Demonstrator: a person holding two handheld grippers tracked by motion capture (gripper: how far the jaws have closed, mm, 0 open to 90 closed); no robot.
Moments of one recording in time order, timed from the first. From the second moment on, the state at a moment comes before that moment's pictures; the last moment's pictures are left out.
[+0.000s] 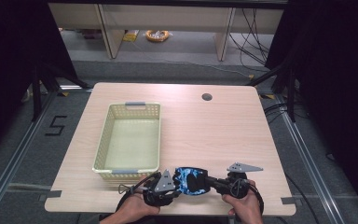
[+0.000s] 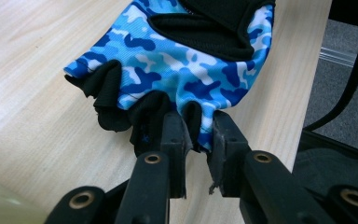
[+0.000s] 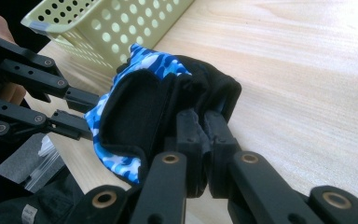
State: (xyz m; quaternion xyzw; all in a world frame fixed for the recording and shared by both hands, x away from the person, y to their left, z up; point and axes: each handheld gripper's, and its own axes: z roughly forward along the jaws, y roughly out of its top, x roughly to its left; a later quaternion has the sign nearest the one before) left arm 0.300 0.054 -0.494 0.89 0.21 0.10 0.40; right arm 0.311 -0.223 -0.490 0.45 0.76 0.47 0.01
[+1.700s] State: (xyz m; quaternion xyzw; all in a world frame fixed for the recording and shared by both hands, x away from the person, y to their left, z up) left arm 0.315 0.151 -0.403 0.86 0.26 0.17 0.41; right arm 0.359 -0.121 -0.386 0.36 0.81 0.46 0.05
